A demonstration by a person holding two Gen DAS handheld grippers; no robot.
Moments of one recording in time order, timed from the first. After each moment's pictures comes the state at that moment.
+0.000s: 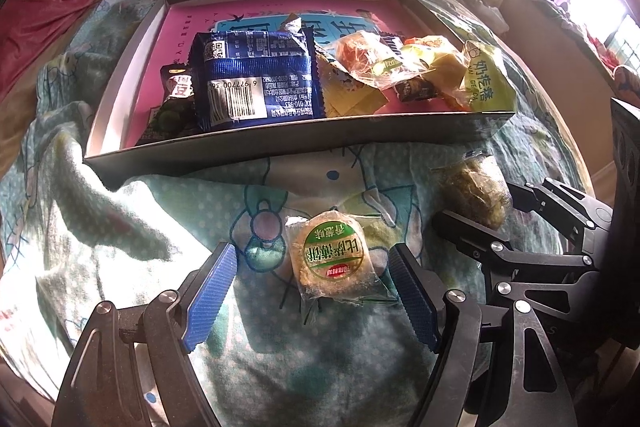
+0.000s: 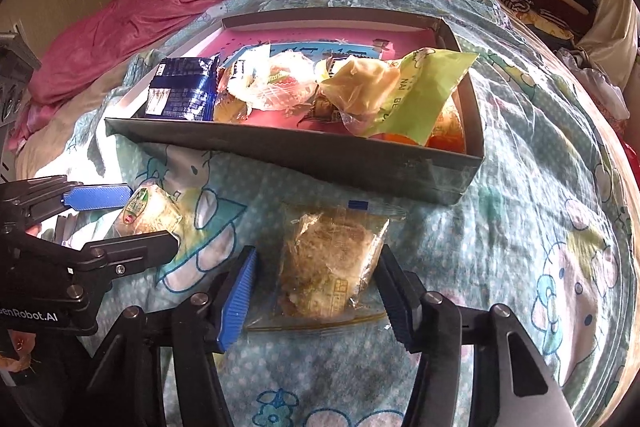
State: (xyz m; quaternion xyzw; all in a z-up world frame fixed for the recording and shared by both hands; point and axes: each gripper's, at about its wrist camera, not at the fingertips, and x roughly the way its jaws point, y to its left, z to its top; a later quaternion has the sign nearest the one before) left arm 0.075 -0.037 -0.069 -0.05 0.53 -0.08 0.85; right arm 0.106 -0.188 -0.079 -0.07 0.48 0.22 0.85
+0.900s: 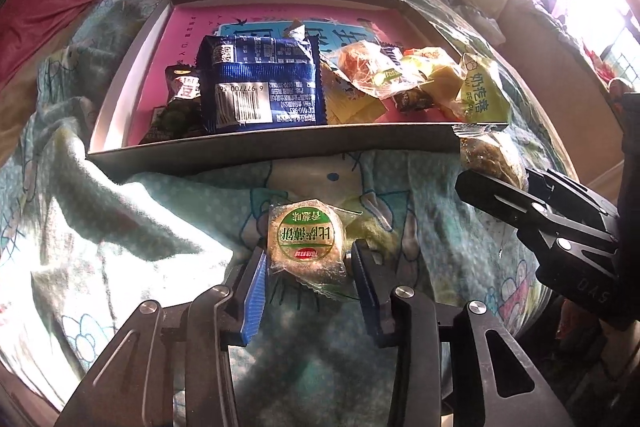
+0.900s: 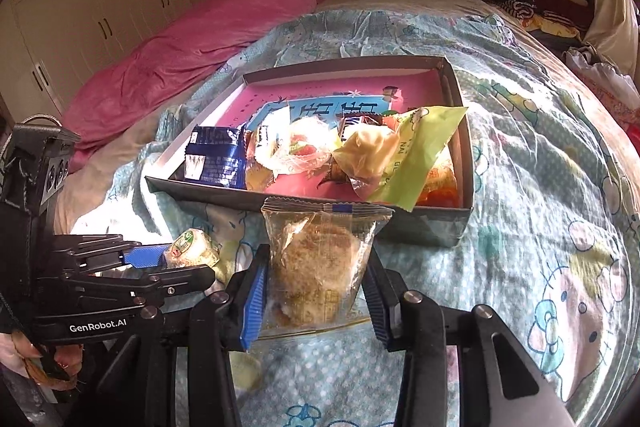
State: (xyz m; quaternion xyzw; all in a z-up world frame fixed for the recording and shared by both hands) left arm 0.073 -0.028 -0.064 -0.07 0.52 -0.08 0.85; right arm 0.109 -0.203 -0.048 0.01 0.43 0.27 0.86
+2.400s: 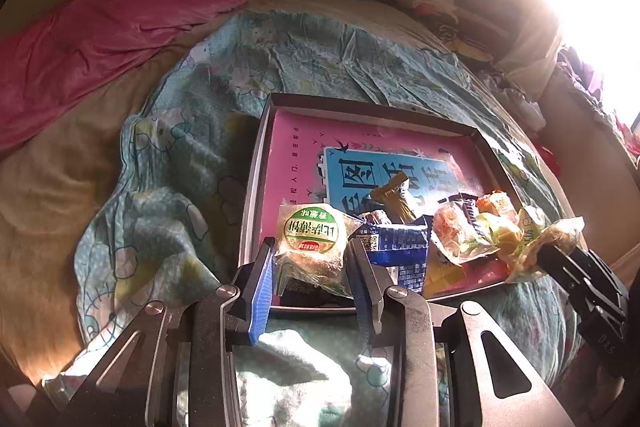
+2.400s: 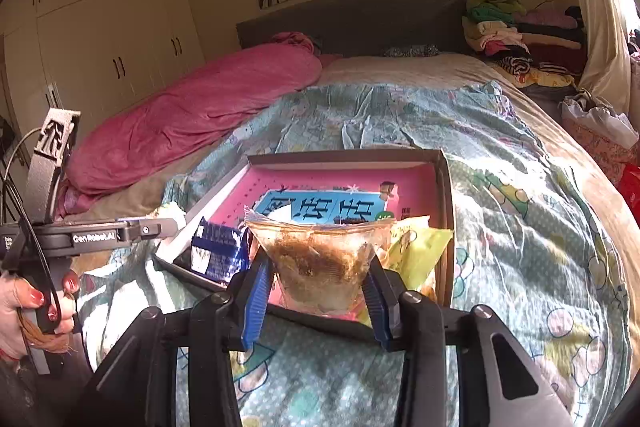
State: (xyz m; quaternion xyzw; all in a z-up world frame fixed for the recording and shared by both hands) left arm 0.110 0.047 -0.010 -0.11 0.42 0.02 0.90; right arm 0.128 -0.208 -0.008 0.03 0.31 0.27 0.91
